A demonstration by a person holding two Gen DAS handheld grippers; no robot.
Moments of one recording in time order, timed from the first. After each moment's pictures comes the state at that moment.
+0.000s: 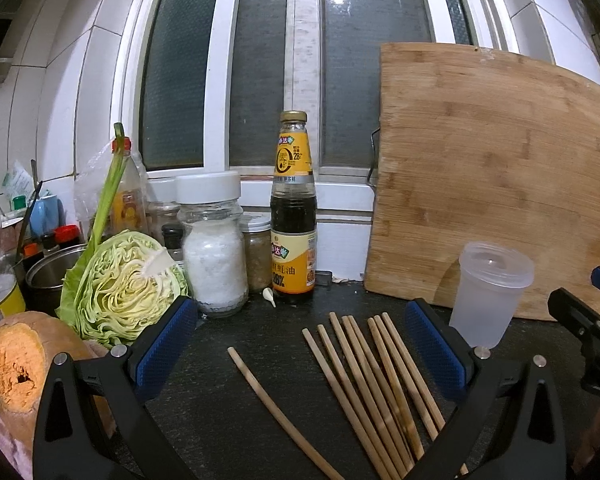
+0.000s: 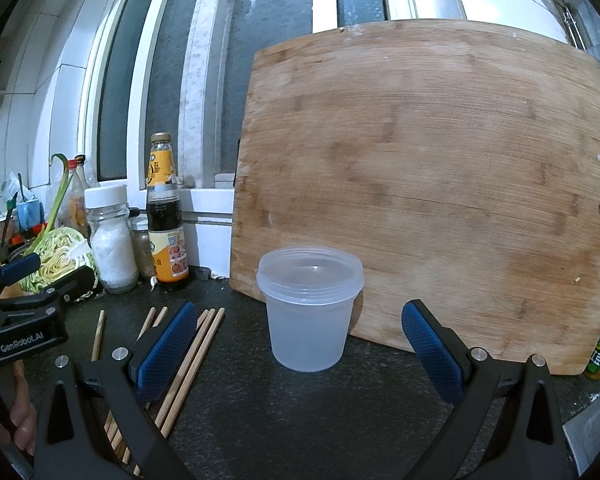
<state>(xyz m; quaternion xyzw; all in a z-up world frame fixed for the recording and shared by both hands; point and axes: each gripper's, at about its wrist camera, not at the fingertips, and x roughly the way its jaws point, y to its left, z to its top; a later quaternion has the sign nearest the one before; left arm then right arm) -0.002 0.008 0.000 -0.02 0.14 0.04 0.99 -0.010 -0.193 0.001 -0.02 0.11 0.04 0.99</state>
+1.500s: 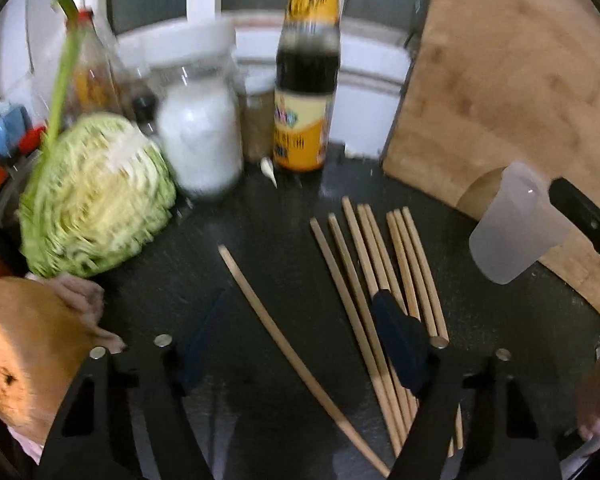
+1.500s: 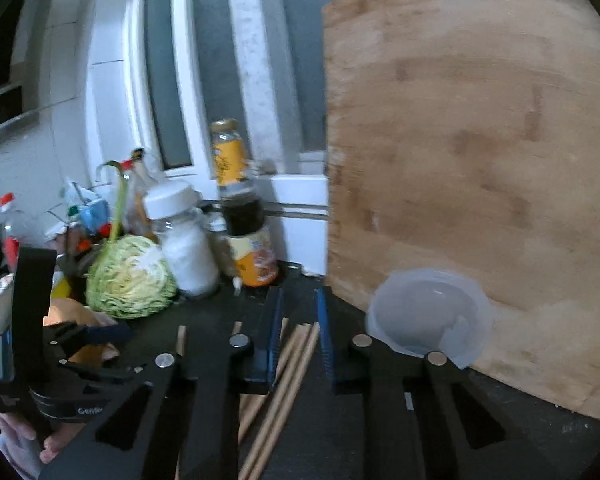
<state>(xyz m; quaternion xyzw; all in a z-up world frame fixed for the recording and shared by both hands) 0.072 0.028 -0.015 -0.06 0.44 0.02 0.90 0.077 -0.158 0.040 0.02 0.23 0.20 0.95</state>
